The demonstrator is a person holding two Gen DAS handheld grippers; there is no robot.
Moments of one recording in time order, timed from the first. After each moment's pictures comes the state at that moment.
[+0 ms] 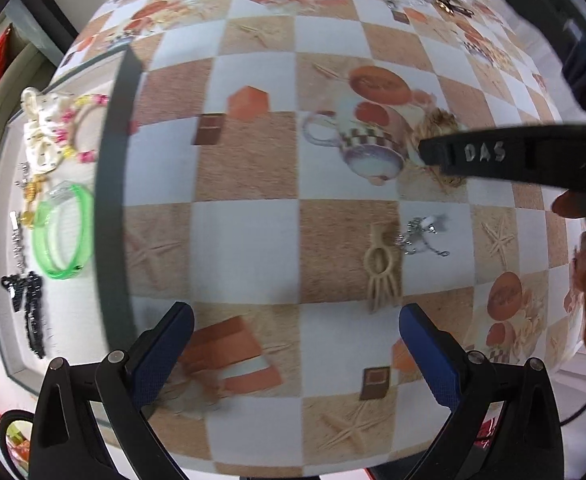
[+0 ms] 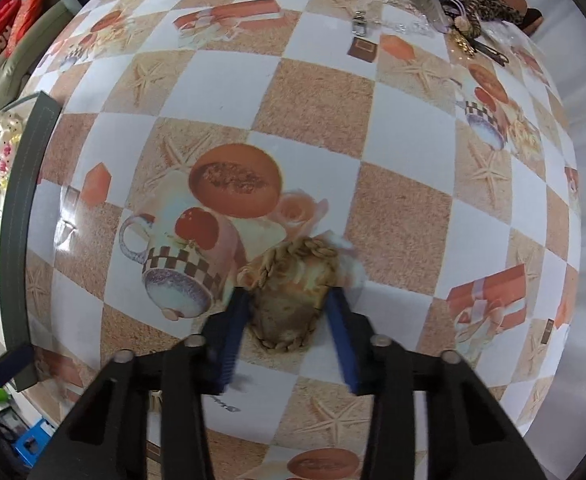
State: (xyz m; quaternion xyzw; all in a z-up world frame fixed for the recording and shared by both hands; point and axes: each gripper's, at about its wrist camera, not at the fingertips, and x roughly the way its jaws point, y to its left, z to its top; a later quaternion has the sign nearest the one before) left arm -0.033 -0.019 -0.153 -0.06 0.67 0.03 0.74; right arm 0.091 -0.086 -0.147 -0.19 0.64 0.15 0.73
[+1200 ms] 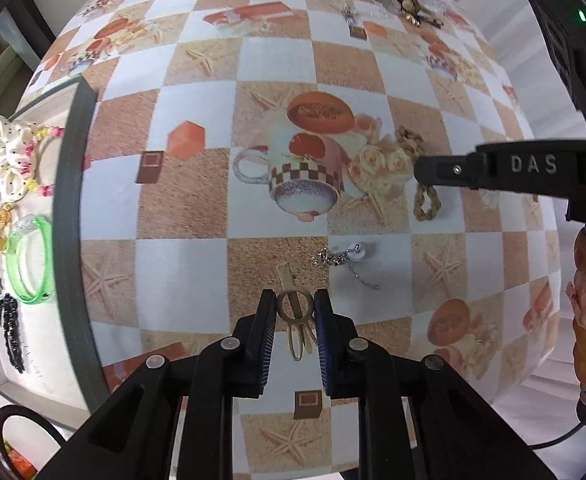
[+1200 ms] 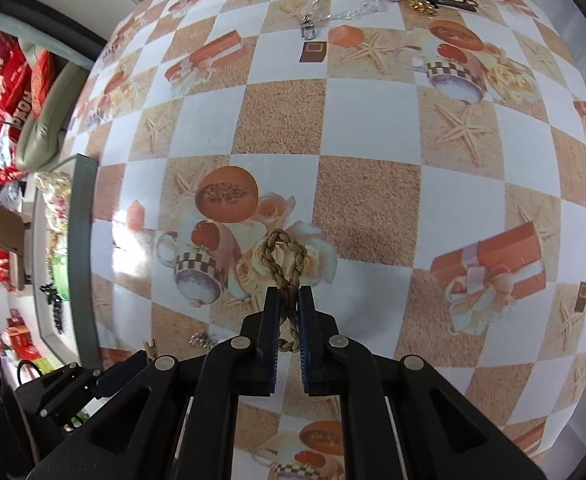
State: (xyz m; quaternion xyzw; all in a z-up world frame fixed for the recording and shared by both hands) left arm -0.010 -0.043 -0.130 -0.10 0.66 -0.01 0.75; right arm 0.104 -0.175 -0.108 -0.04 0.67 0.20 0.71
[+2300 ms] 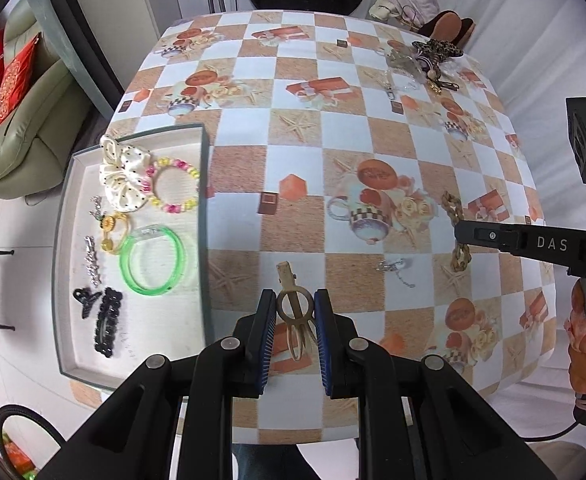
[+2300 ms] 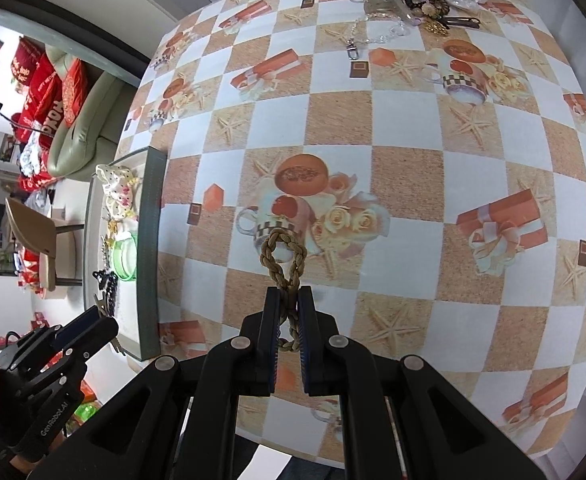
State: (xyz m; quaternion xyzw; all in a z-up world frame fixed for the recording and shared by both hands) left arm -0.050 0.032 -0.042 -0.07 0.61 0.04 0.79; right arm 0.049 -0.156 -0.060 0.00 0.65 0.24 0.72
